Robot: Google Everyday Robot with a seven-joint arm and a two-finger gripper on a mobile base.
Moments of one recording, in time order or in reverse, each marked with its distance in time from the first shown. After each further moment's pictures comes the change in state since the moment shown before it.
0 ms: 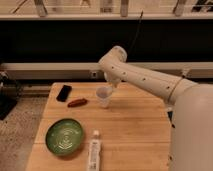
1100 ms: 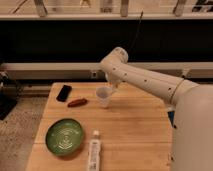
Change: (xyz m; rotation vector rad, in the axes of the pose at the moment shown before) arm 0.001 0.005 0.003 0.005 0.007 -0.011
